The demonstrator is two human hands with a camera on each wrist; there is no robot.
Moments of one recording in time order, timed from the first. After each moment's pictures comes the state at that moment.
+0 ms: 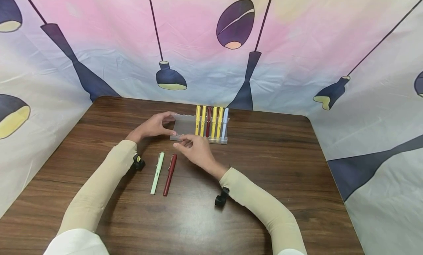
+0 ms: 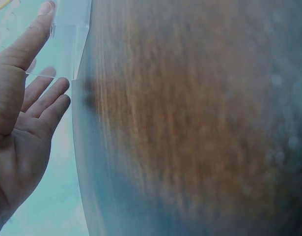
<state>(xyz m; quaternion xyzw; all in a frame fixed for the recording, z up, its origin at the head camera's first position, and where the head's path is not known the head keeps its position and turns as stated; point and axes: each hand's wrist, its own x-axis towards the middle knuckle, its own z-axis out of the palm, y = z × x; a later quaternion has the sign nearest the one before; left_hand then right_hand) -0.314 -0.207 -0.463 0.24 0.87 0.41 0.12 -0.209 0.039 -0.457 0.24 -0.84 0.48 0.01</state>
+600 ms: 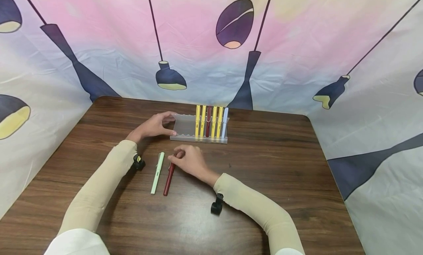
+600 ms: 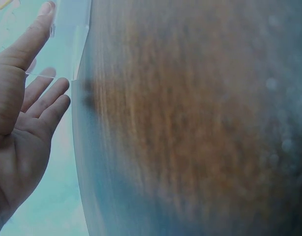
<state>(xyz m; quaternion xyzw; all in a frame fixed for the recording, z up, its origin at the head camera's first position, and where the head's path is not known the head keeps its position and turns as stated) -0.313 -0.206 -0.461 0.24 0.87 0.41 0.12 -0.193 0.021 -0.484 0.24 -0.87 0.43 -0.01</state>
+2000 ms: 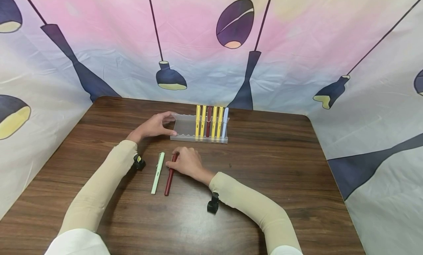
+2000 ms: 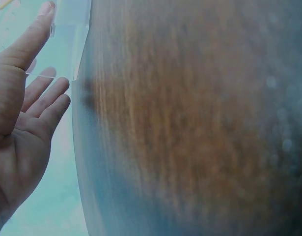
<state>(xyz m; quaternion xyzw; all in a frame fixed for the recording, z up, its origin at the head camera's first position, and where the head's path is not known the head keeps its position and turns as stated) -0.312 -0.207 -0.462 0.24 0.87 0.41 0.13 -0.192 0.006 -0.482 0.22 -0.91 0.34 -0.05</state>
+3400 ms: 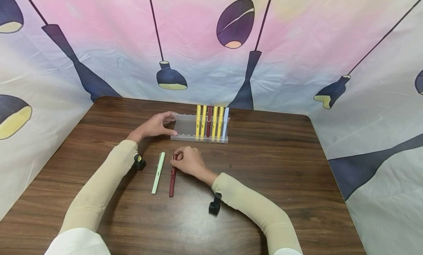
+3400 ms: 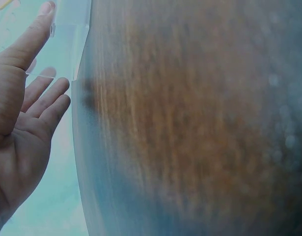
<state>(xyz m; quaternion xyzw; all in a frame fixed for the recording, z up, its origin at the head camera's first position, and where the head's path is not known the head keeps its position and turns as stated) -0.313 -0.207 -0.462 0.24 0.87 0.41 0.12 -0.193 0.014 -0.481 0.21 -0.89 0.39 -0.07</state>
